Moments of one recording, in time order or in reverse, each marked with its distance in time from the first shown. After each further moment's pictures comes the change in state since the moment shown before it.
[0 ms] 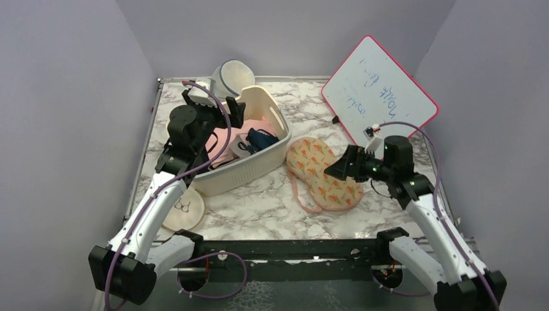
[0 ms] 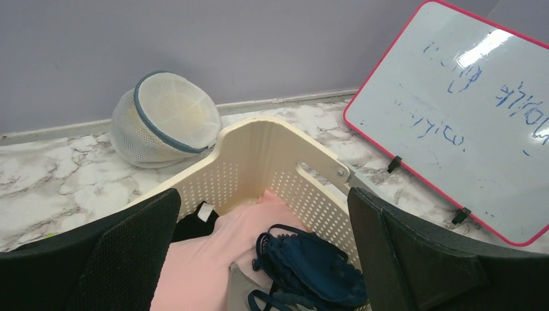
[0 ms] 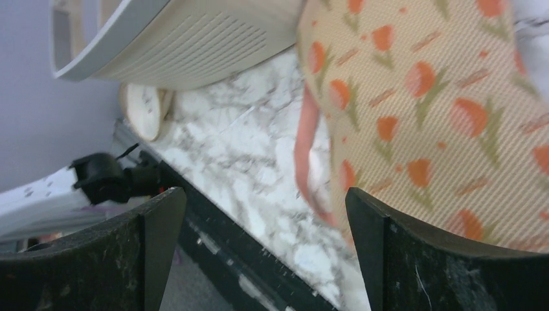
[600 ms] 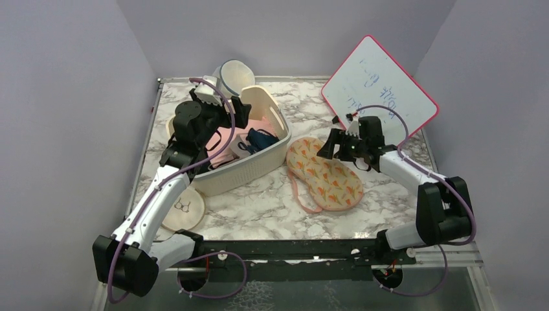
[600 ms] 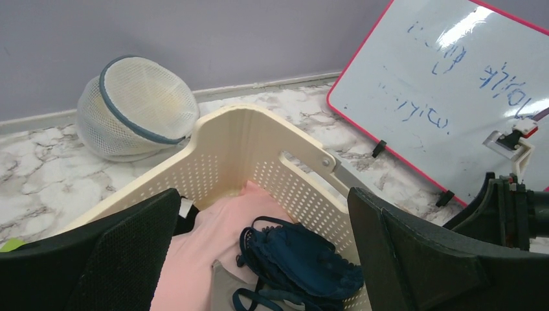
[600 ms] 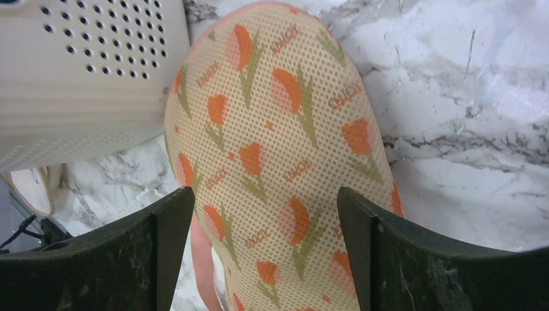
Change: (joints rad) left arm 0.000 0.060 0.014 -0.002 0.067 -0.022; right arm 0.000 0.678 0.121 0.399 0.179 -0.117
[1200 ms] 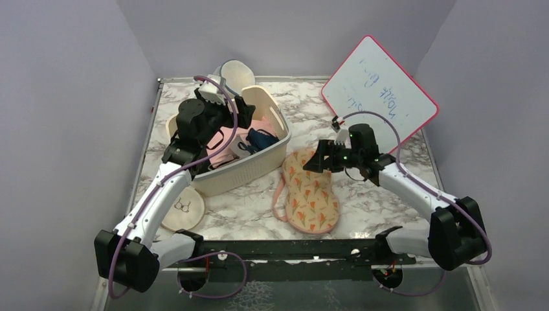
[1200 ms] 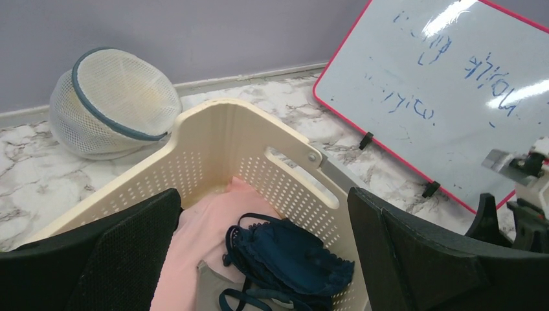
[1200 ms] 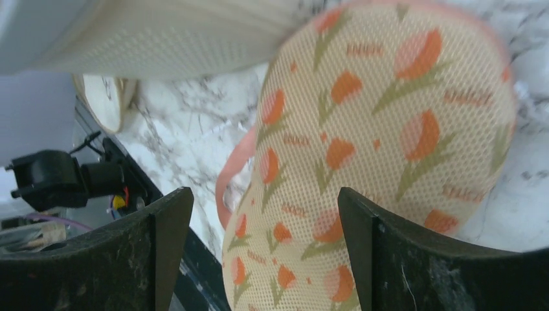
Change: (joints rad) left arm -0.006 0.031 0.019 -0.005 0.045 -0.019; right arm 0.175 -0.175 -0.112 -0.032 -0.121 0.077
